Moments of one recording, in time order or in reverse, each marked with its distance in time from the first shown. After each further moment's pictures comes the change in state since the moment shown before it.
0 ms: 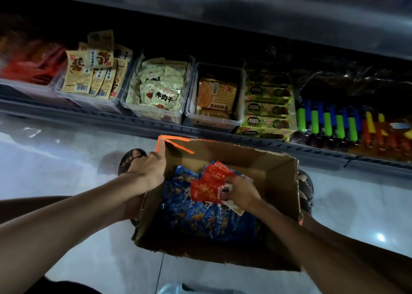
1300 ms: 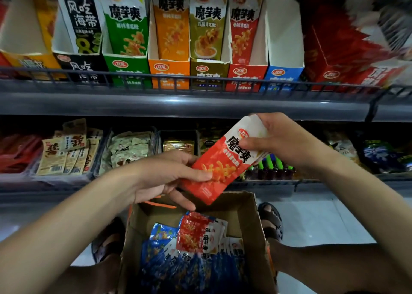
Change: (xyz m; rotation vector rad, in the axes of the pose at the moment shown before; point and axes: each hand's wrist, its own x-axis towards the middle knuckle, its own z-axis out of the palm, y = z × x) left_hand -0.098 0.083 -0.213 -1.254 -0.574 0.435; right_hand -0.186 -0.095 -0.279 0.507 0.336 -0.330
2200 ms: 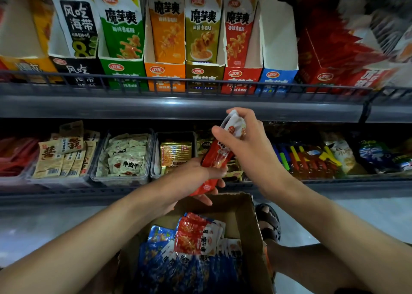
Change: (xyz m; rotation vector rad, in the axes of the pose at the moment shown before) left_hand 0.022 -0.006 0.040 0.069 0.181 0.137; right_hand 0.005 0.005 0.058 0.156 0.379 -0.036
